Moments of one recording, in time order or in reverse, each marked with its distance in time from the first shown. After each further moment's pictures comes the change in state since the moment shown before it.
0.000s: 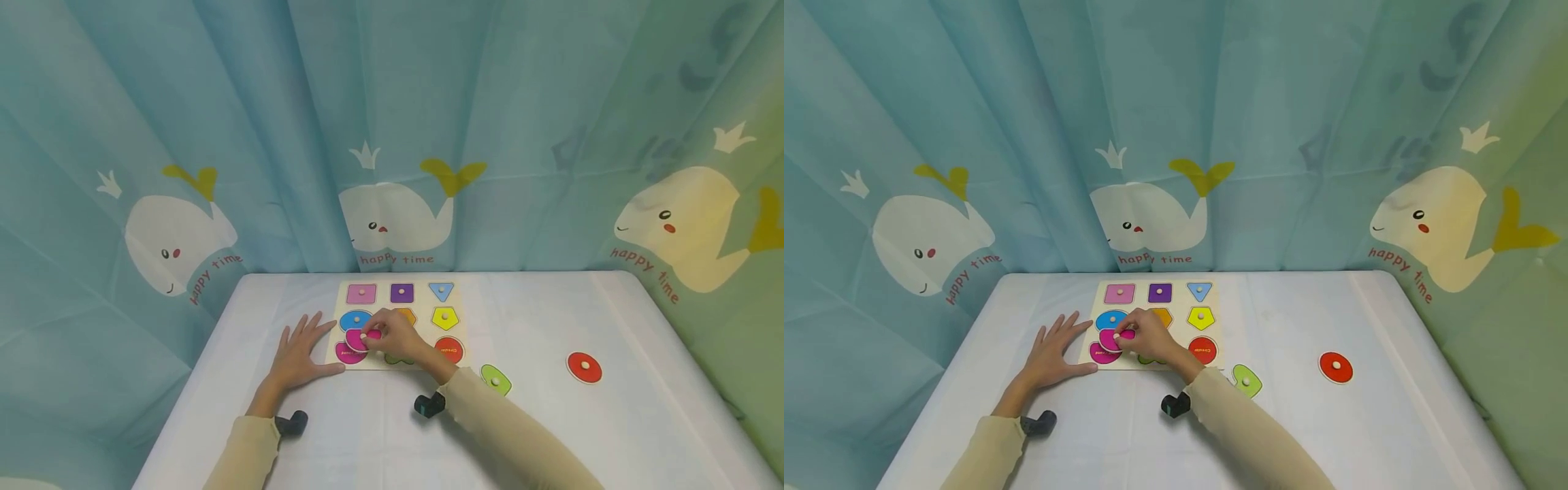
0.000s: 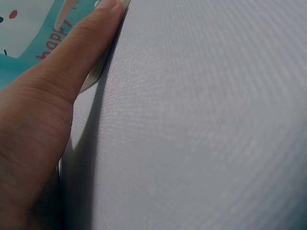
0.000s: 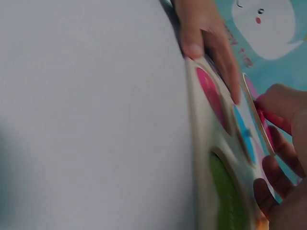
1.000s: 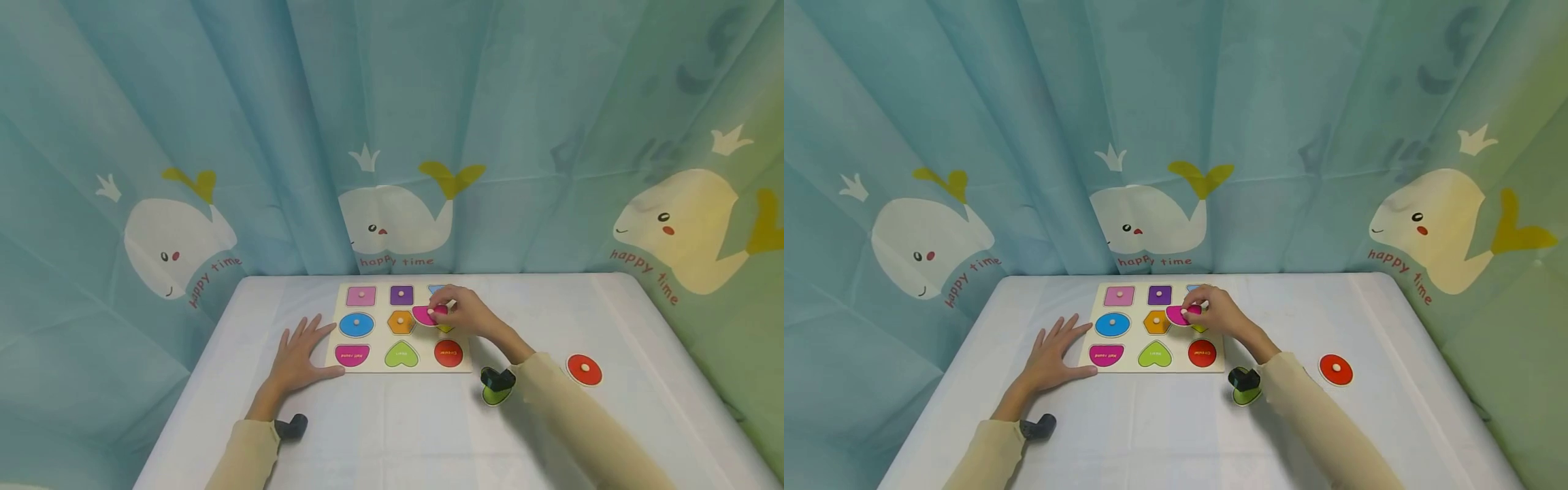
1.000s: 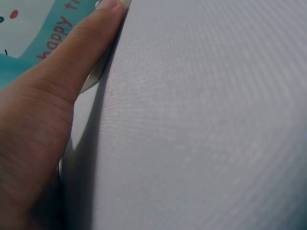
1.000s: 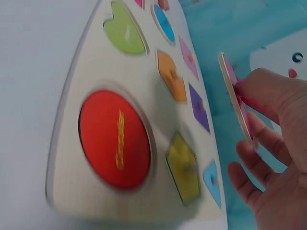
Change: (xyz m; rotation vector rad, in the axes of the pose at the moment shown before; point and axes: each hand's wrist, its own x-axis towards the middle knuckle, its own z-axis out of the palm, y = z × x) left_hand 0.000 -0.003 0.003 -0.007 0.024 0.000; right_hand -0.035 0.041 -0.123 -0.102 0.017 0.124
